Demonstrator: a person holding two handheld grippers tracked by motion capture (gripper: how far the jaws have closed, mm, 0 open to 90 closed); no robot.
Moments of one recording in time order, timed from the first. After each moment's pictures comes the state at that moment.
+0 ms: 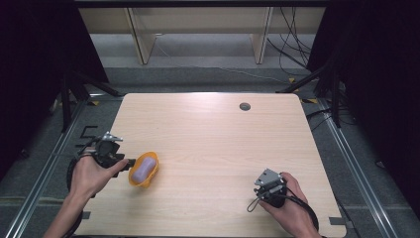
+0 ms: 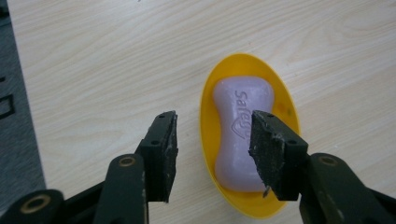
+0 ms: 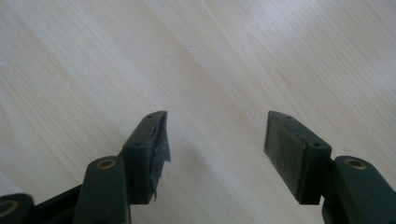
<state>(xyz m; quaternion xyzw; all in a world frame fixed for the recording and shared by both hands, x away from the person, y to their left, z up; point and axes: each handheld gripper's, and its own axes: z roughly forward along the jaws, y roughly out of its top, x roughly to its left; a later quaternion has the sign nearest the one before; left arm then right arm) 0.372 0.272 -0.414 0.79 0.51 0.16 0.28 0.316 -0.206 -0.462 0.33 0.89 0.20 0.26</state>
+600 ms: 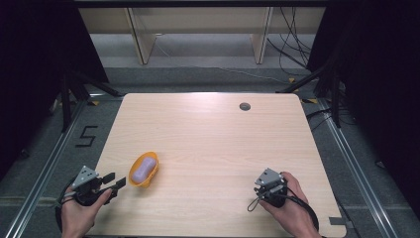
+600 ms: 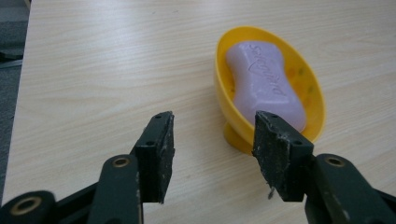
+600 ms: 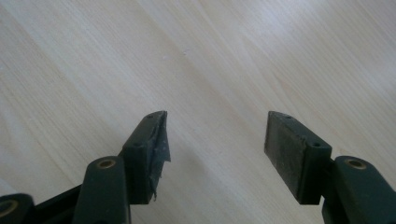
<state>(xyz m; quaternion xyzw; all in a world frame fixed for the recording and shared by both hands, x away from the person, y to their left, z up) 0.311 0.314 -0.488 0.71 0.52 0.21 0.43 0.317 -0.206 -0.461 0.33 0.89 0.20 0.26</state>
